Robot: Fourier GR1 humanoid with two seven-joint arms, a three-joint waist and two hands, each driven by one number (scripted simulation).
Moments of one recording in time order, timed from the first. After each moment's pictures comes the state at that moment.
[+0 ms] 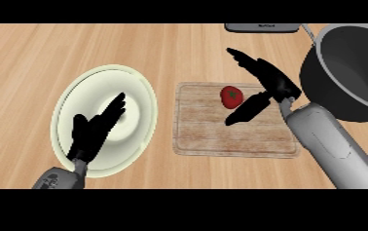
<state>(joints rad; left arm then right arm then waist) -0.12 0.34 -0.31 -1.34 0.26 0.04 0.08 -0.60 -0.40 0.41 -1.30 -0.09 0.08 0.38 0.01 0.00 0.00</state>
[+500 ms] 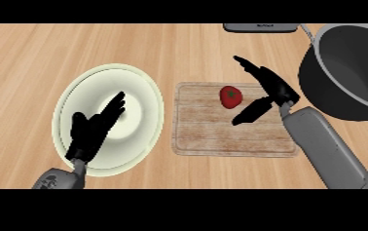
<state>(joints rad) -0.10 0.30 -0.26 -1.39 0.21 0.01 0.14 -0.56 -0.34 0.33 -1.11 0.08 0.13 0.19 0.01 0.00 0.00</state>
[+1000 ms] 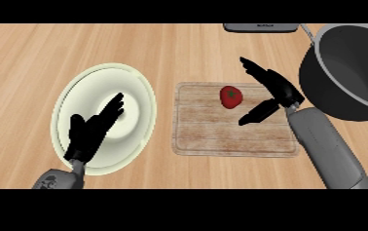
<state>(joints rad) -0.09 0.28 -0.22 -1.36 0.18 -0.04 0.10 -0.55 -0.30 0.20 -0.95 0.04 0.24 -0.03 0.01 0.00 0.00</state>
